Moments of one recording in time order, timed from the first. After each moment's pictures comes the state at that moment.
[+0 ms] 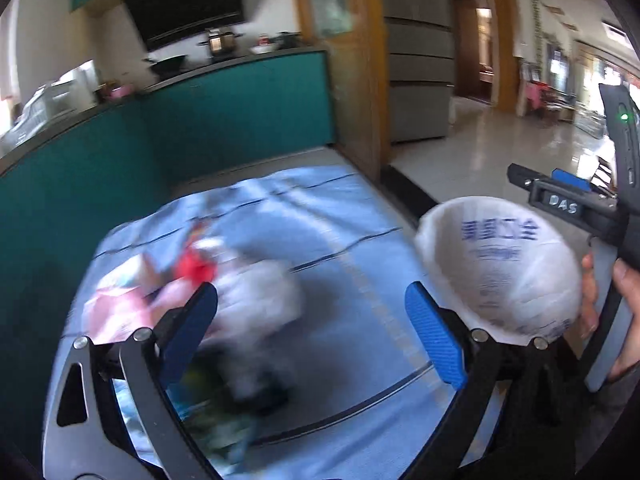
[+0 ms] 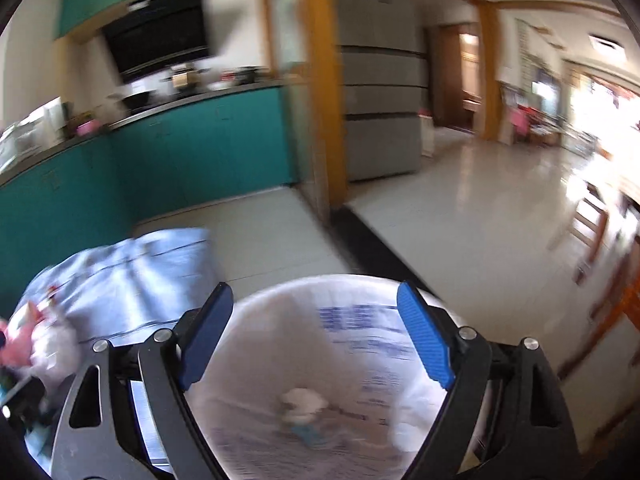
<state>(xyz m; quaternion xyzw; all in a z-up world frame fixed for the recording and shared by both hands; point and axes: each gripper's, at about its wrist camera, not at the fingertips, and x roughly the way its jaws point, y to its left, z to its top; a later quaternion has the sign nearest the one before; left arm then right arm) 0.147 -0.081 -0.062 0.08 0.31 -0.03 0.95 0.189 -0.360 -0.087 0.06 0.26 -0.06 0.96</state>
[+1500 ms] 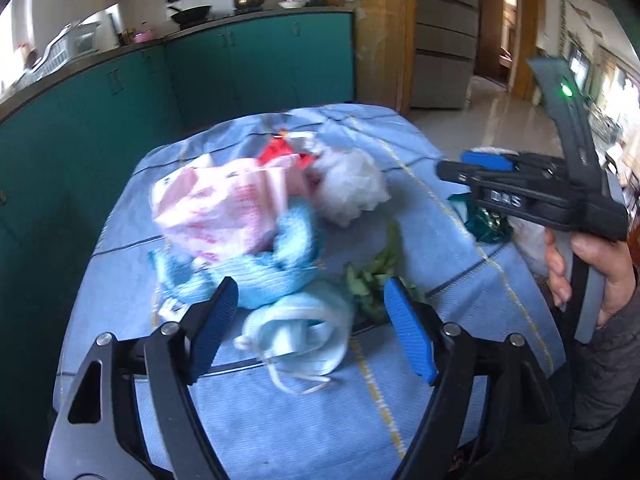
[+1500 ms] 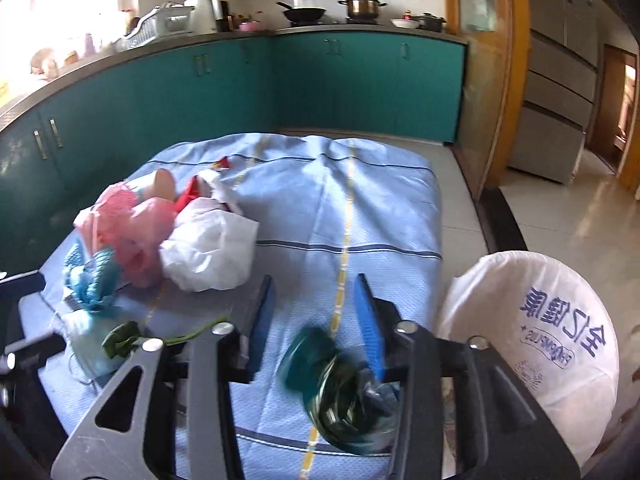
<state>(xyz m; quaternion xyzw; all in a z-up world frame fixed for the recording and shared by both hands) 0.111 -0.011 -0.094 0.07 0.39 -0.05 0.92 0.206 -0.206 -0.120 -0.03 0.35 0.18 0.92</state>
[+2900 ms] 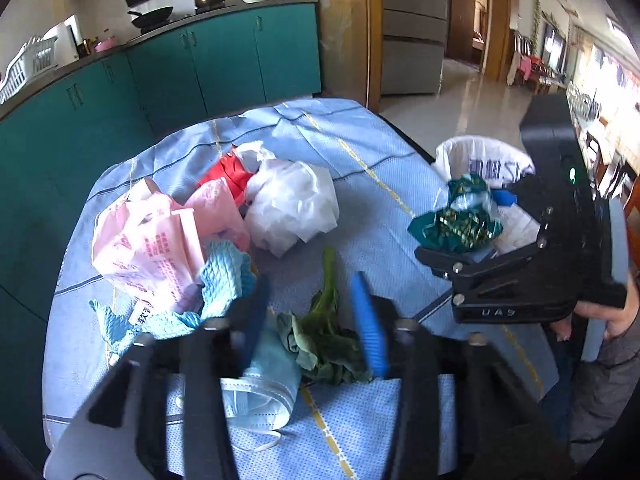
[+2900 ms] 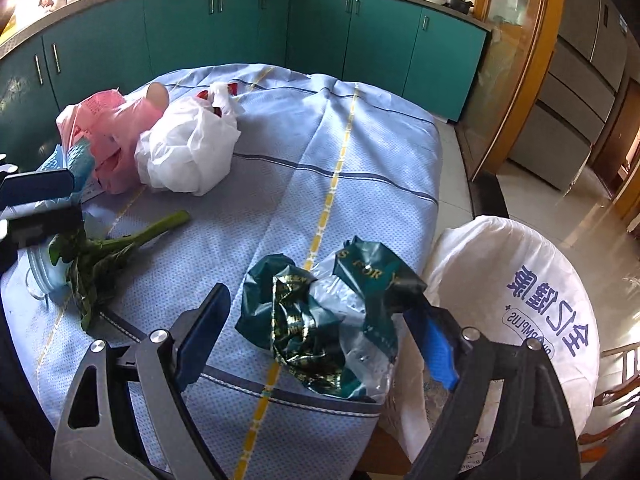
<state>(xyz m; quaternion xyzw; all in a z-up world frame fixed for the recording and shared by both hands) 0.146 -0.043 -0.102 0.09 0.40 -0.09 0.91 0.197 -0.208 -0.158 -0.13 0.41 0.19 0.88</state>
